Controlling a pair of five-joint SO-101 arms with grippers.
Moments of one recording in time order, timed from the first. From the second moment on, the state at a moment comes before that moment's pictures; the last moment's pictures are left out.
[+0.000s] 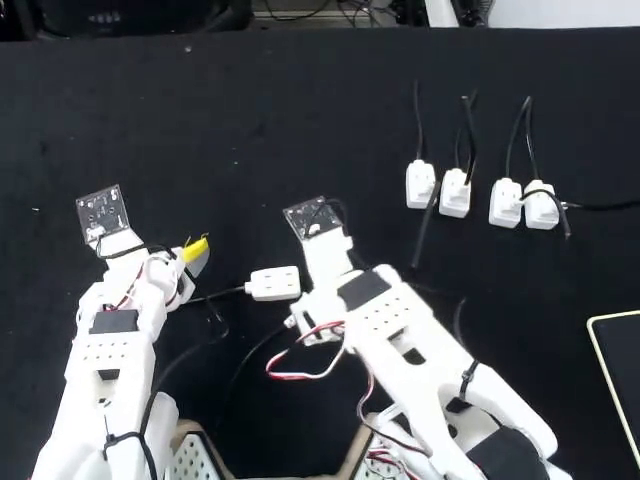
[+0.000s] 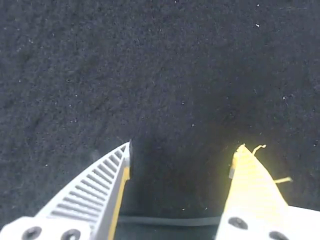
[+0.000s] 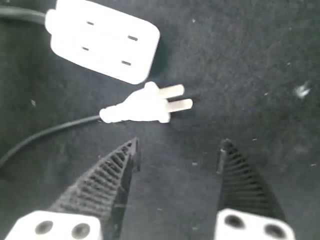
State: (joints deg) left arm -10.0 -50.6 79.3 24.3 13.4; right arm -32.3 -29.7 60.3 56.4 -11.0
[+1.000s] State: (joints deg) left arm -10.0 -50.6 79.3 24.3 13.4; right arm -14.3 -26.6 61.8 44.2 3.4
